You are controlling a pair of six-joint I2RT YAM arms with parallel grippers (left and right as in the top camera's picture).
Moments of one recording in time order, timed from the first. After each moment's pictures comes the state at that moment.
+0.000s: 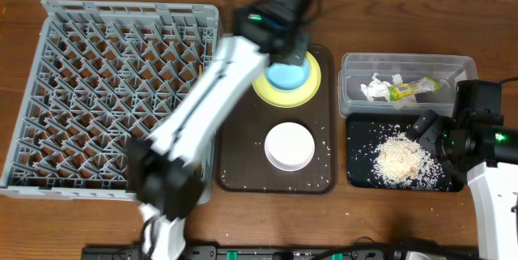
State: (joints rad) left arm -0.54 1.97 2.07 -1.13 0.01 -0.29; right arm -0.14 1.16 1.05 -1.17 0.13 0.59
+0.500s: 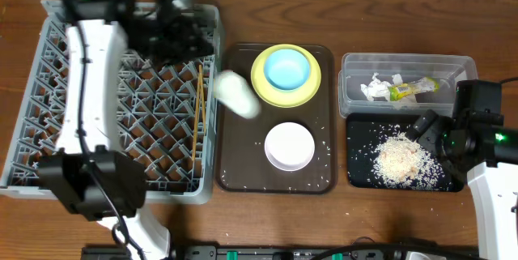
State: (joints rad) left arm 0.10 1.89 1.92 -1.45 0.93 0.05; right arm -0.14 1.16 1.05 -1.17 0.13 0.59
